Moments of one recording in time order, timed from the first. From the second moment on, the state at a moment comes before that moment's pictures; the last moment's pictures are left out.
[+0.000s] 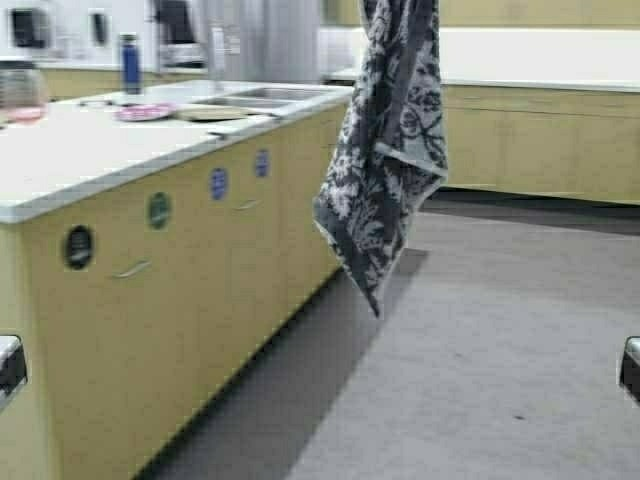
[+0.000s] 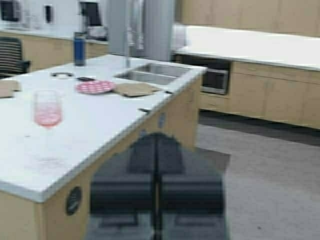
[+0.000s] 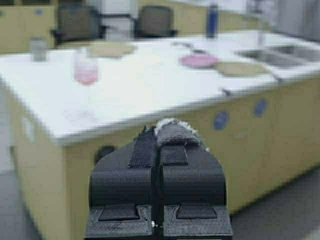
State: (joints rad) left arm -0.01 -1.35 1.33 -0.02 -0.18 -0.07; right arm 0.54 -0.40 0.88 -0.04 -0.60 -0.03
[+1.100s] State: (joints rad) left arm 0.06 -1.18 1.29 -0.02 -0.25 -0.02; right arm 0.53 -0.38 0.85 -0.05 -0.63 -0.03
